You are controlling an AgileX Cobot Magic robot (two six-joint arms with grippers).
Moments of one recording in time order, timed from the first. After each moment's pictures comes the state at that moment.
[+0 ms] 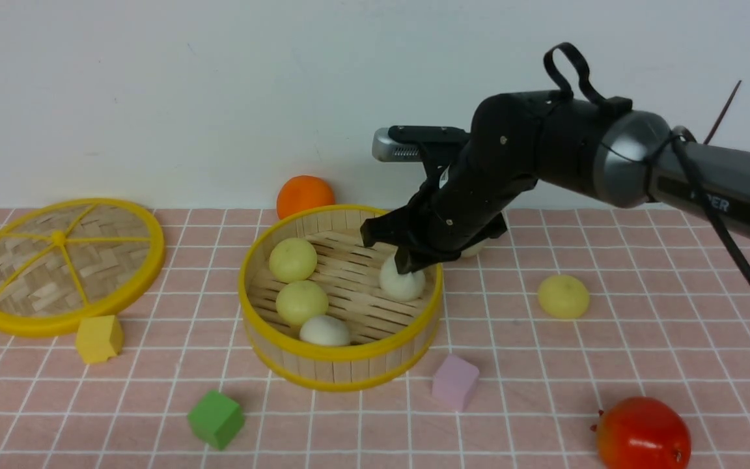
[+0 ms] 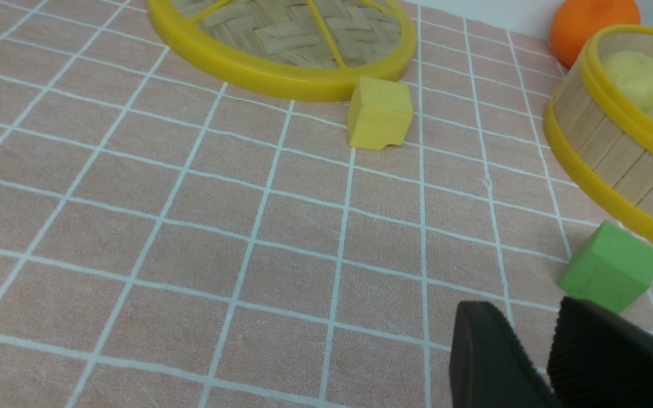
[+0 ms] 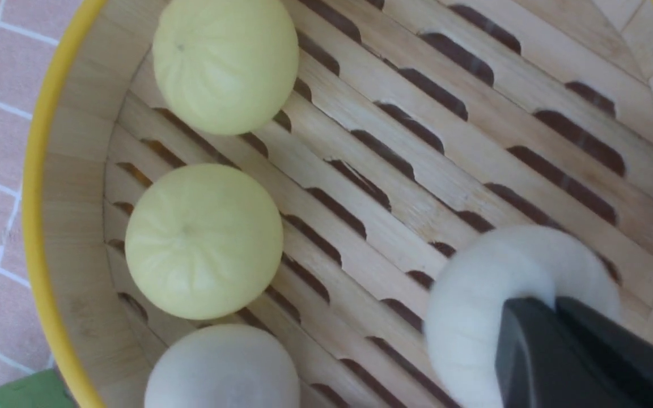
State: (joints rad) right arm 0.49 2.11 -1.75 0.25 0.75 0.02; left arm -0.02 -0.01 0.02 0.05 0.37 -0.38
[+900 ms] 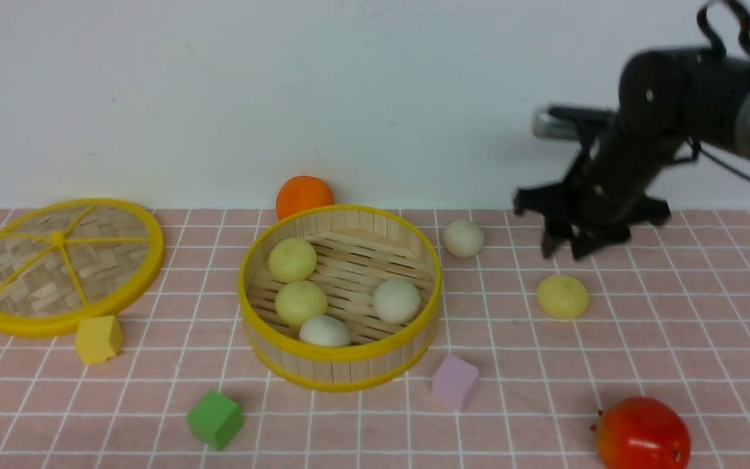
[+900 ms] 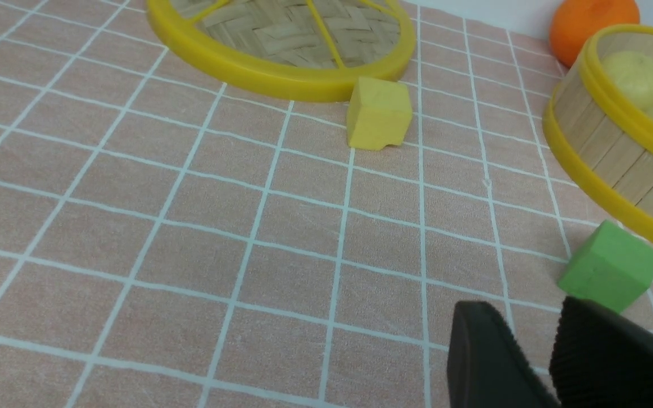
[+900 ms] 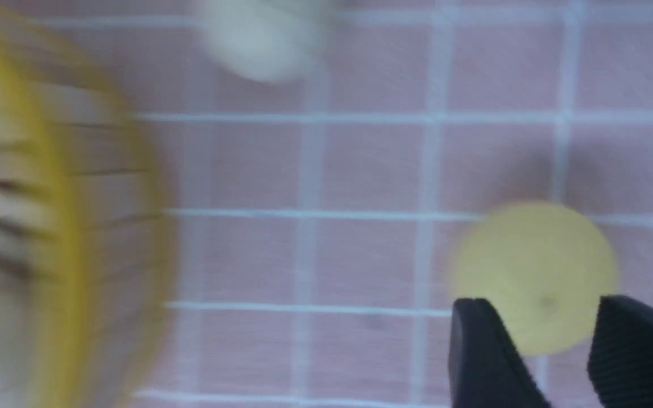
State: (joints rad) right arm 0.20 2.06 -1.68 0.10 0.93 0.15; left arm -0.02 -0.01 0.02 0.05 0.37 -0.38
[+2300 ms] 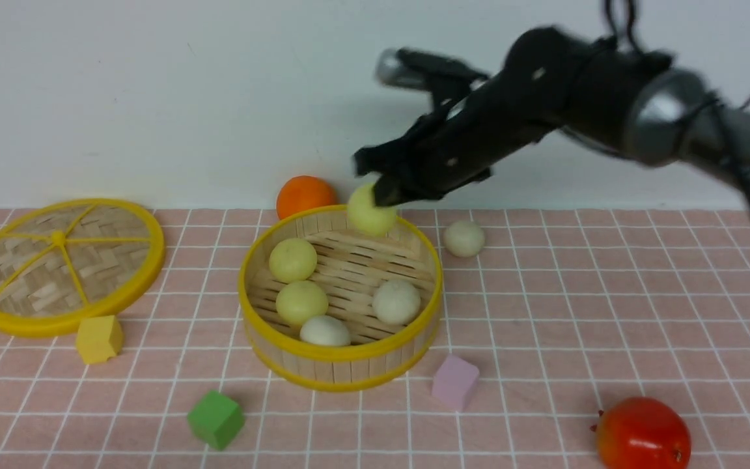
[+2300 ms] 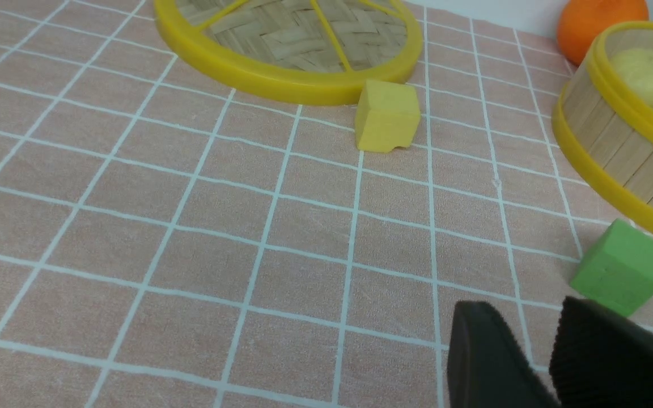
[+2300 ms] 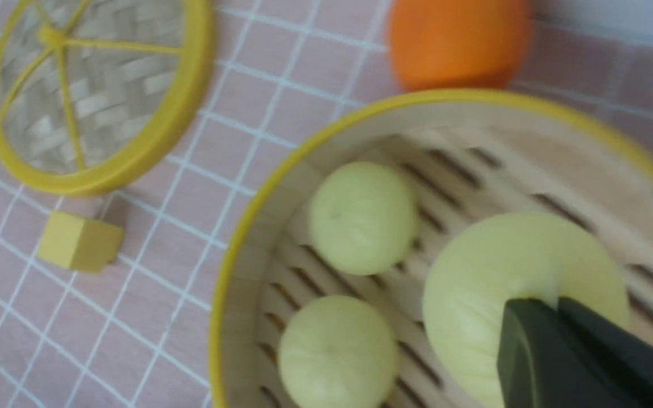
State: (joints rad) right arm 0.46 2.13 -1.87 0.50 0.70 -0.19; left arm -0.02 -0.01 0.02 0.08 0.37 -0.38
